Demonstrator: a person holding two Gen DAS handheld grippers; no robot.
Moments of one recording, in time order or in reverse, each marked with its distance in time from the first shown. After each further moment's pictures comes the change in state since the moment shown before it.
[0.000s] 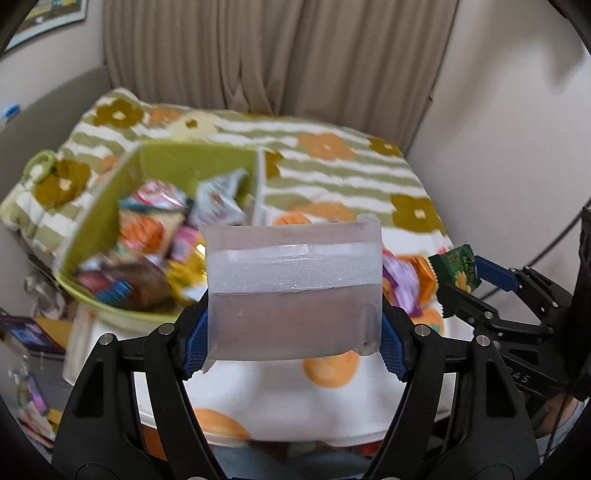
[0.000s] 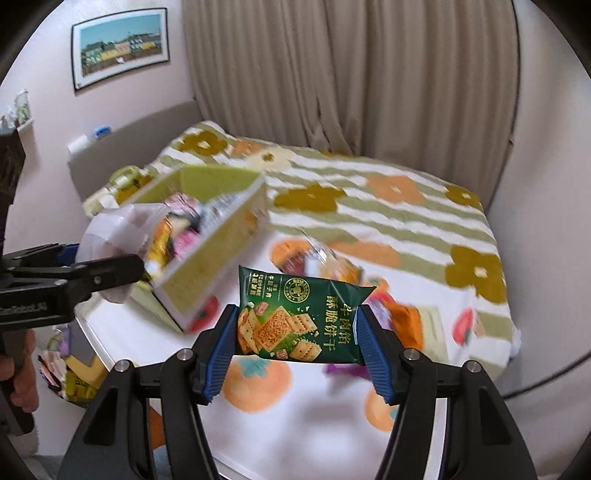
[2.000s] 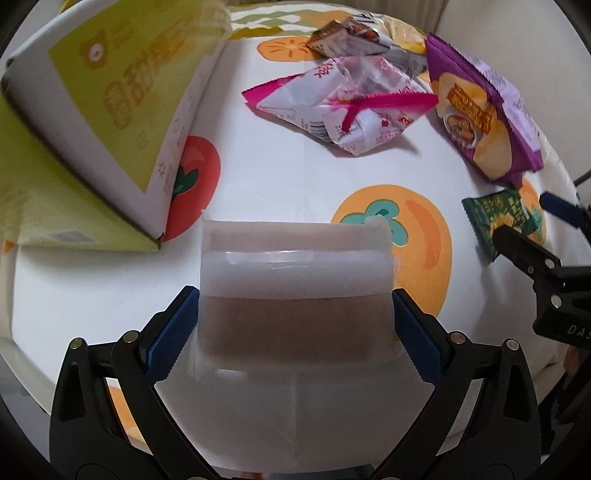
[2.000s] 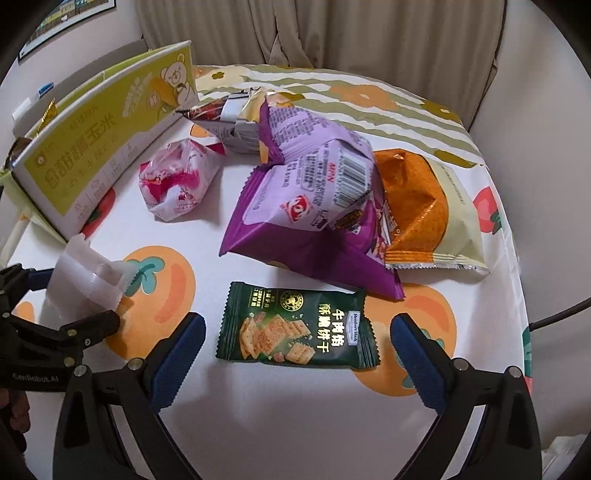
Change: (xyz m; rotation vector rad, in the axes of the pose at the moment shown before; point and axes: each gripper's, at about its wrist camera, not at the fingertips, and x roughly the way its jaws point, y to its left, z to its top) left arm 0.196 -0.029 -0.140 0.111 0.397 0.110; right arm 0.123 -0.058 -0.116 0.069 0.291 -0.141
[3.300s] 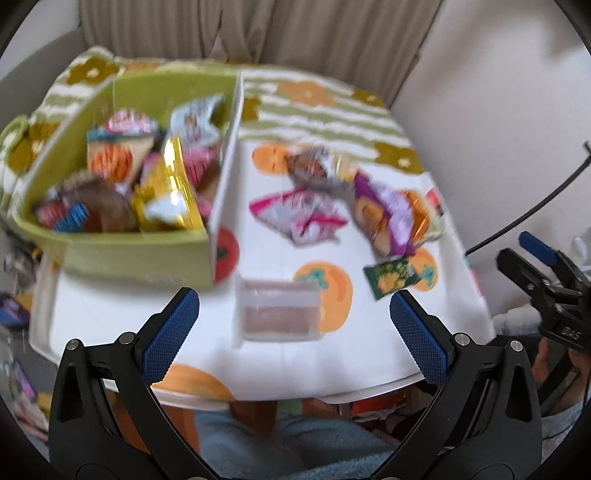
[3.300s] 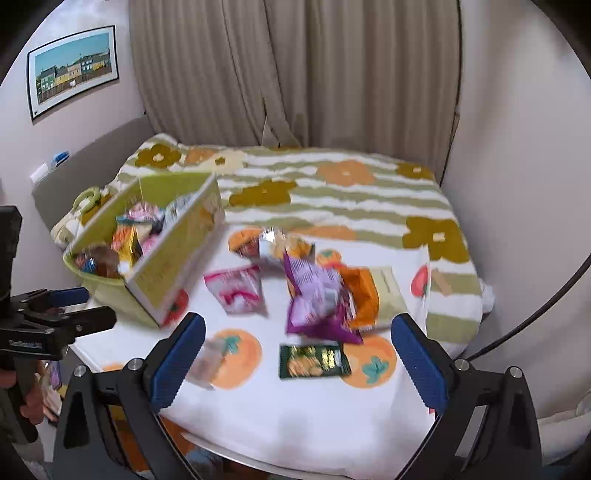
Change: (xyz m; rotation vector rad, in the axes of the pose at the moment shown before) left arm -0.154 0.038 0.006 -0.087 -0.180 -0.204; right arm -0.169 0.004 0.020 0.100 -0.244 0.023
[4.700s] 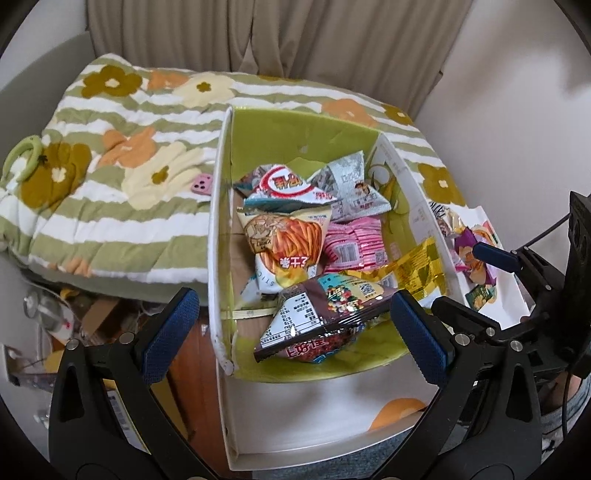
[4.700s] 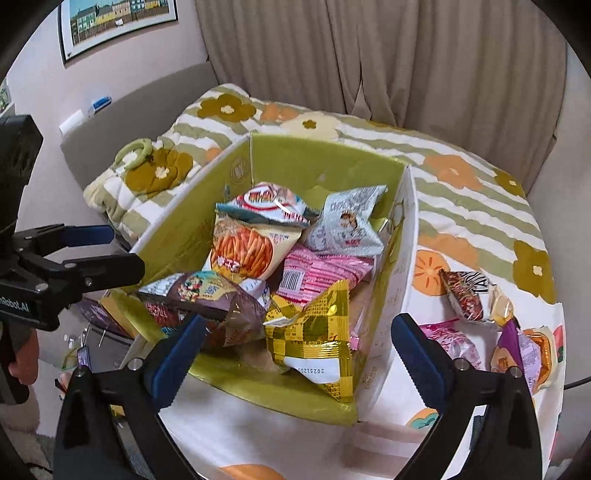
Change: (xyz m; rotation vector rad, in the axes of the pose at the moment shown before) left arm -0.048 0.256 0.118 0.062 -0.025 -0.034; right arm 0.134 0.268 0.093 -0.133 0.132 0.128
